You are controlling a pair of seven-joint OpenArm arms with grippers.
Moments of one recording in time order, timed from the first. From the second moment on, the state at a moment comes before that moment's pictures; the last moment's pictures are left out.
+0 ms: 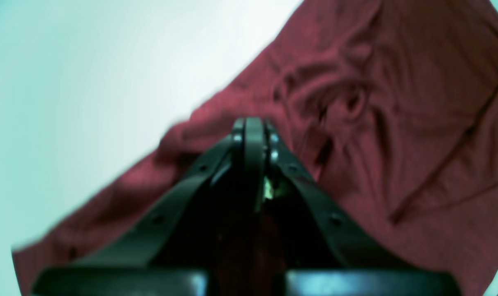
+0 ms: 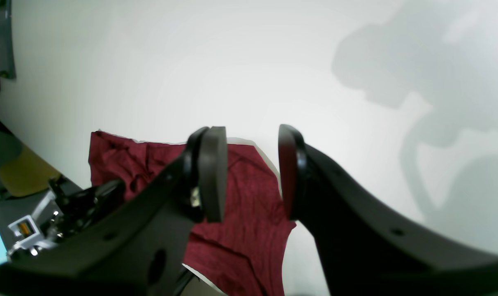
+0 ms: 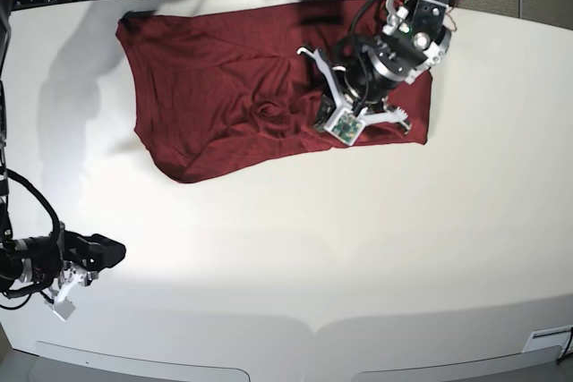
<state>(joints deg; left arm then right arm) 12.7 -1.6 14.2 96.8 3.9 -22.5 24.7 55.2 37.3 -31.4 25.9 79.0 36.3 -72.5</state>
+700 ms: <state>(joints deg) 1.1 4.7 14.2 84.0 -11.9 -16.5 25.9 55.2 37.3 -31.4 25.9 79.1 36.3 -72.3</state>
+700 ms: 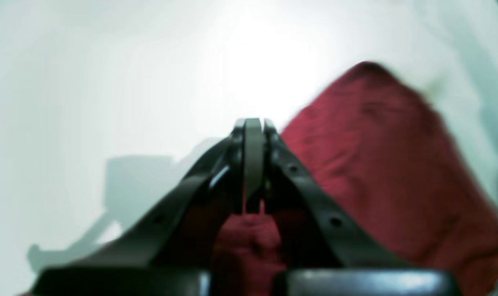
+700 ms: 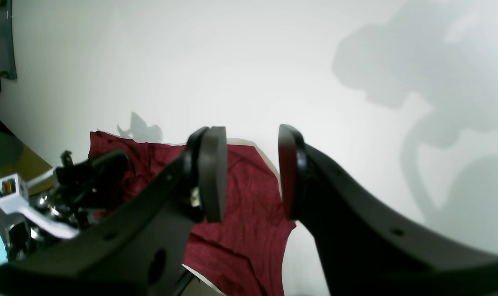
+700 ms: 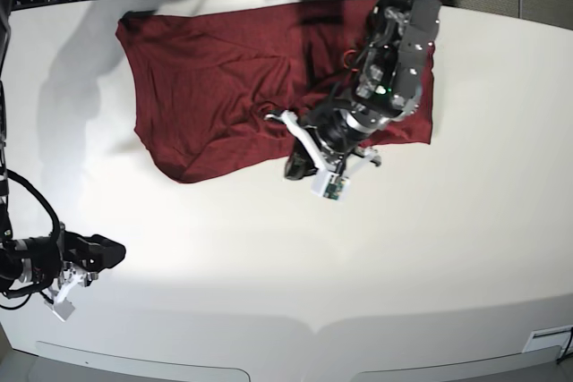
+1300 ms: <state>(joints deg) 11.6 0.7 14.2 100.0 0.9 -18.2 37.7 55.2 37.0 -31.4 25.8 79.1 36.3 -71.0</state>
